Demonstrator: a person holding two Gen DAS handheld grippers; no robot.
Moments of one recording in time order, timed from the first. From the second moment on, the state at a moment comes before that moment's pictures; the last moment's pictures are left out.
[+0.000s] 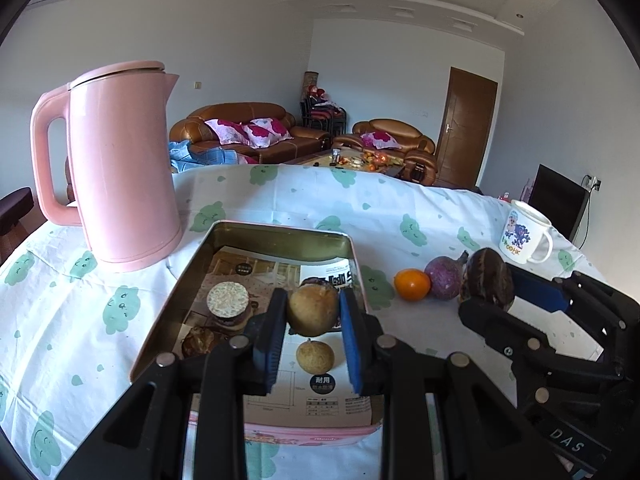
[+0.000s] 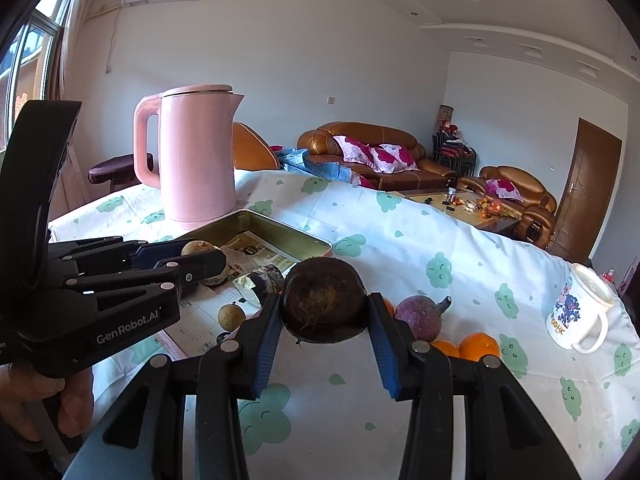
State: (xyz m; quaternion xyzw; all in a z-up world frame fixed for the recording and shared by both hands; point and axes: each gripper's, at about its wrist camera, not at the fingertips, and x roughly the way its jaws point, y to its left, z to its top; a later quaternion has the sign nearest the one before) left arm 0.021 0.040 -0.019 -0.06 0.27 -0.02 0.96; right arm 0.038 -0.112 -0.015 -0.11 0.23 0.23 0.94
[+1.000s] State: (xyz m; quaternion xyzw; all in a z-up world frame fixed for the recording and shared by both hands) left arm 0.031 0.098 -0.035 -0.08 0.30 0.03 0.95; right arm 0.053 -0.050 -0.029 -0.14 0.26 0.28 0.91
